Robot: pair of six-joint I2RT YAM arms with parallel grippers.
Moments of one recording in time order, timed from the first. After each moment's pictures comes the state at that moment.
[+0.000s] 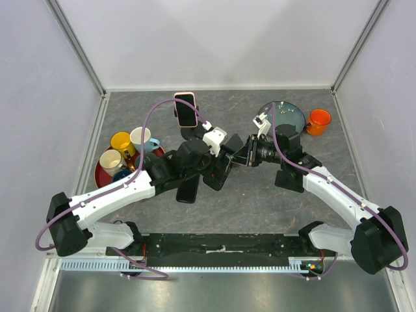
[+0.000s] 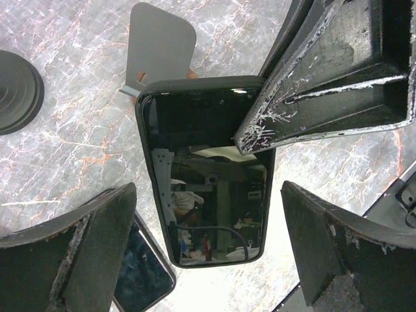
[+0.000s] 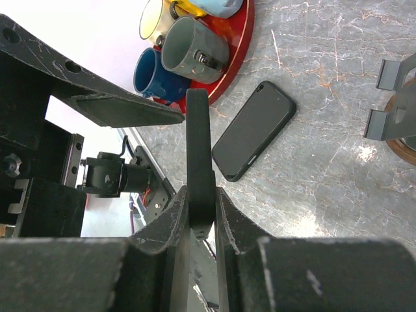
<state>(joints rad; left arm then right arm) -0.98 1.25 1.05 -0.33 -0.17 -0.20 0.47 1.18 0.79 0.00 -0.63 0.64</state>
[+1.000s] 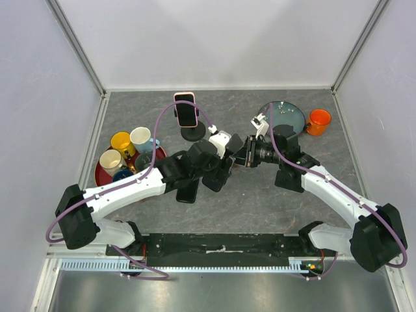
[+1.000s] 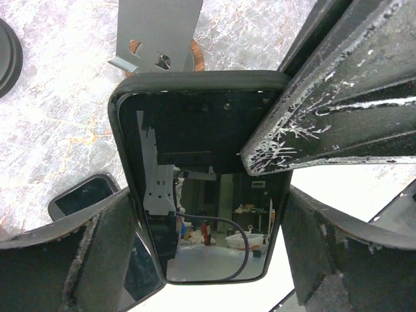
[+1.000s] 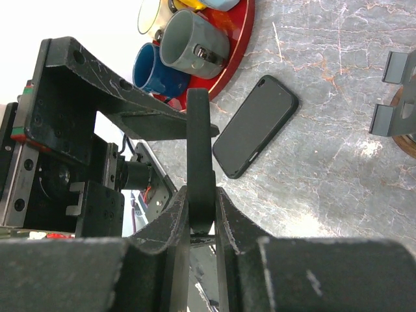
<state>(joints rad) -0.98 1.35 1.05 -0.34 -0.19 -0.26 0.48 1.19 0.79 0.00 -0.63 0.65</state>
